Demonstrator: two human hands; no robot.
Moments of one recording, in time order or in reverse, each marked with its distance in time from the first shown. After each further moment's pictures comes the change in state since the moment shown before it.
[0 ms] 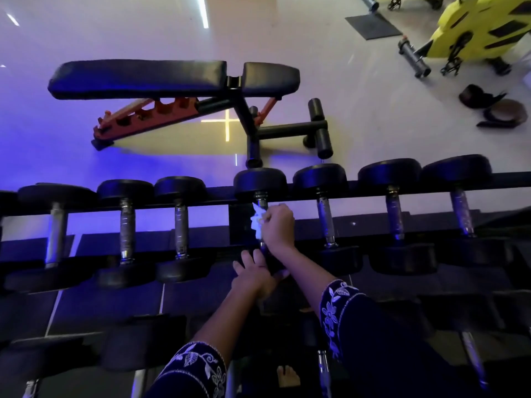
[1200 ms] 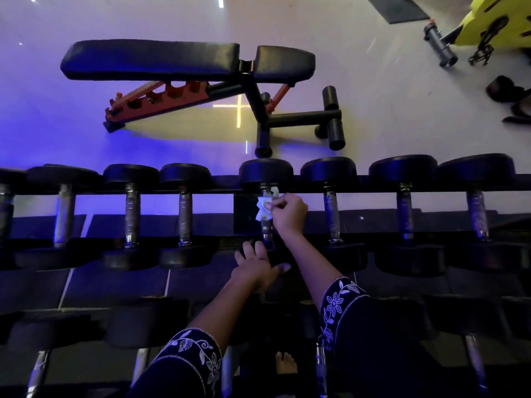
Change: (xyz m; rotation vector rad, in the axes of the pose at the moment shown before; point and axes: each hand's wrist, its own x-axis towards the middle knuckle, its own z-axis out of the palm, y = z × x) left_hand -0.006 0.000 -0.004 0.039 -0.009 0.002; right_hand 0.011 0.006 -0.009 0.272 0.019 0.189
